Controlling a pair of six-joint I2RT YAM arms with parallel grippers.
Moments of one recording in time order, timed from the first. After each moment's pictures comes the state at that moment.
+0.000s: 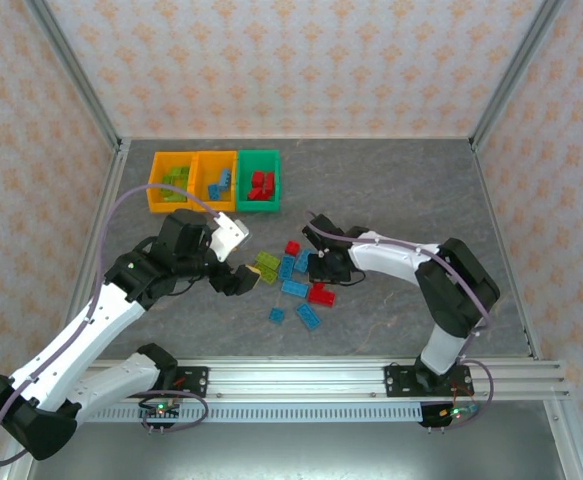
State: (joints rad) left arm -0.52 0.93 0.96 -0.78 0.29 0.14; right arm 0.73 1.72 1.04 -0.60 -0.07 0.69
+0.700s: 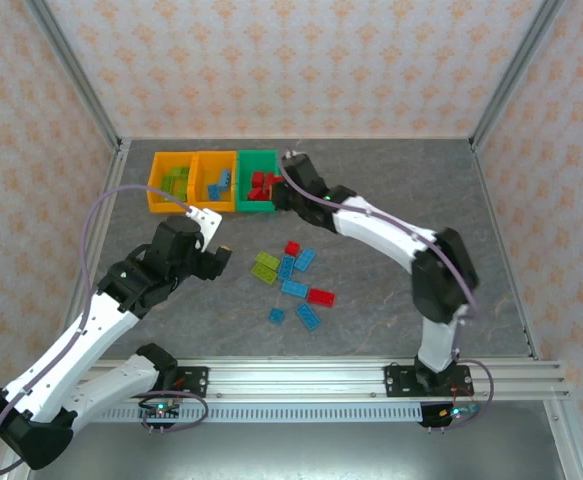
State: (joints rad) left arm -0.52 0.86 0.92 -0.78 -0.32 0.05; right arm 0.73 1.91 1.58 -0.34 0.15 0.52
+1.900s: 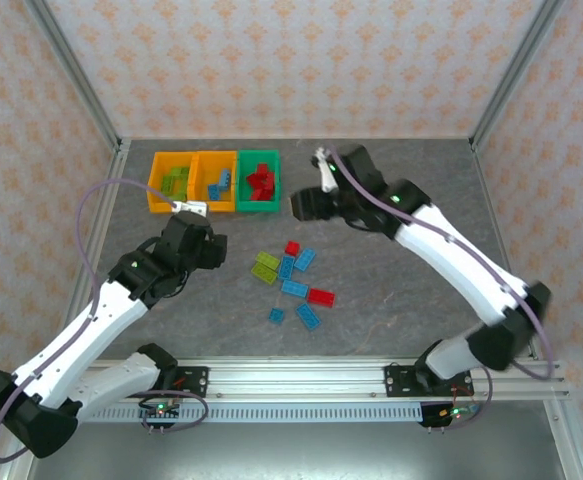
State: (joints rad) left arm -0.52 0.96 0.94 -0.81 -0.38 -0.44; right arm 0.71 1.38 1.48 -0.84 -0.06 0.37
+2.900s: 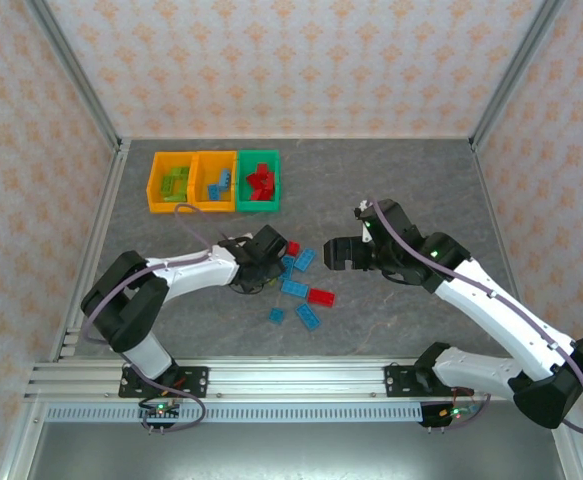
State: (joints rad) left arm -0.69 1.64 0.91 -0.49 -0.15 -1.25; right arm 0.70 1.08 1.11 -0.90 0.01 0.53
